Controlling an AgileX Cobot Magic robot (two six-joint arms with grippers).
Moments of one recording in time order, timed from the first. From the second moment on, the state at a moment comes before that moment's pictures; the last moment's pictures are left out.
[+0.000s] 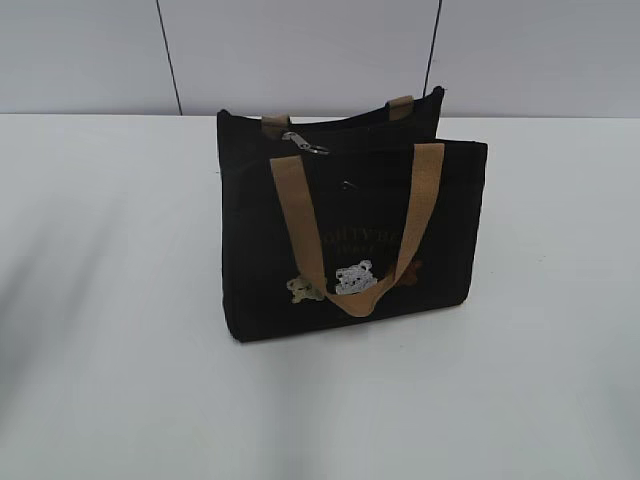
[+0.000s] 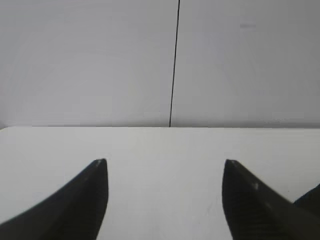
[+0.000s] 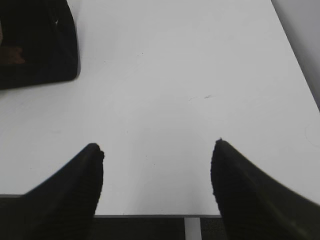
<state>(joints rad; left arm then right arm) -0.32 1.01 -0.40 -0.66 -0.45 0.54 -0.10 -0.01 -0.47 0.10 1.09 -0.17</state>
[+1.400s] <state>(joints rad) 0.02 1.90 -1.00 1.46 -1.18 -0.81 -0.10 -0.01 -0.47 0.10 1.09 -0.17</state>
